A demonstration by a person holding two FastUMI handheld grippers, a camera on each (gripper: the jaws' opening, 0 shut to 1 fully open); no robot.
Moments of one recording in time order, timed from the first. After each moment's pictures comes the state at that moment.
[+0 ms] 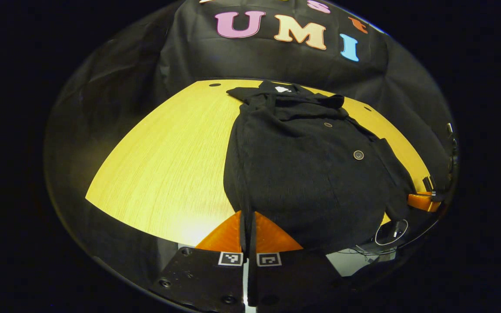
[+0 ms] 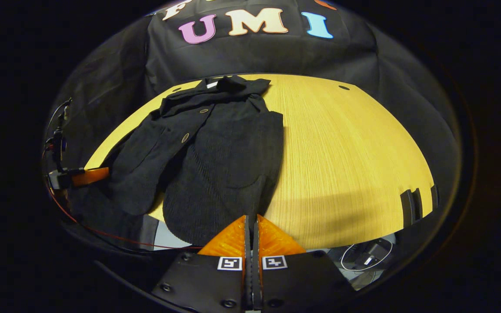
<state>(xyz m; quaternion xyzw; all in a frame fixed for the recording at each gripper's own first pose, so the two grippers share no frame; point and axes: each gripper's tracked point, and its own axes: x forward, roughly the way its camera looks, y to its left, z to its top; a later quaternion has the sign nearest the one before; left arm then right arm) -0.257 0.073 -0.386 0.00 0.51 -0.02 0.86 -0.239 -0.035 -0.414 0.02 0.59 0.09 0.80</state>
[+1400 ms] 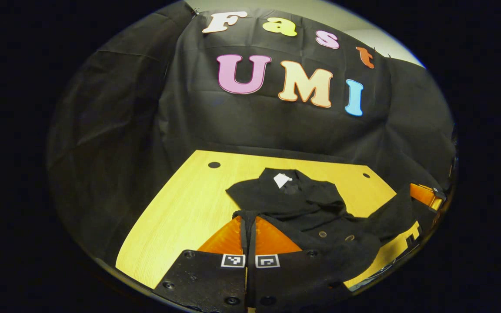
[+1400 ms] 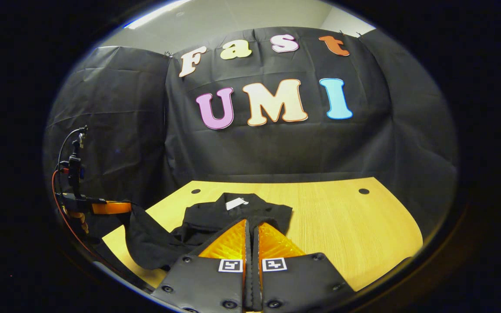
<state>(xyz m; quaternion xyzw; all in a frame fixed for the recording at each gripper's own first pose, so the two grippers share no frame) -0.027 0.087 -0.258 -0.02 0.35 -0.02 0.94 0.039 0.023 -0.261 0.05 0.32 0.12 0.94</state>
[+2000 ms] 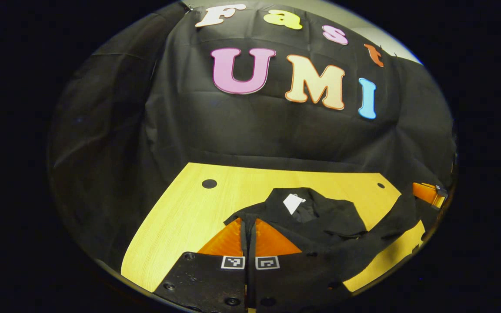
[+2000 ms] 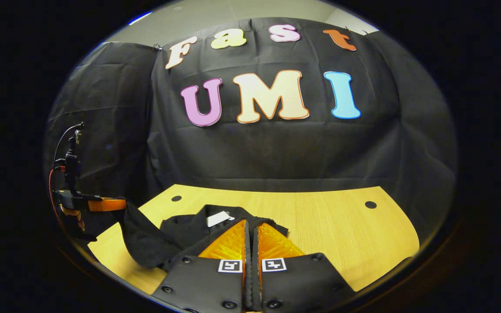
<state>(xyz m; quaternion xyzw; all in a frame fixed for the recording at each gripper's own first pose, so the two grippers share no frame) 0.087 0.105 -0.312 -0.01 0.37 -0.02 0.93 0.161 0.026 -0.312 0.04 0.35 0.10 0.93</state>
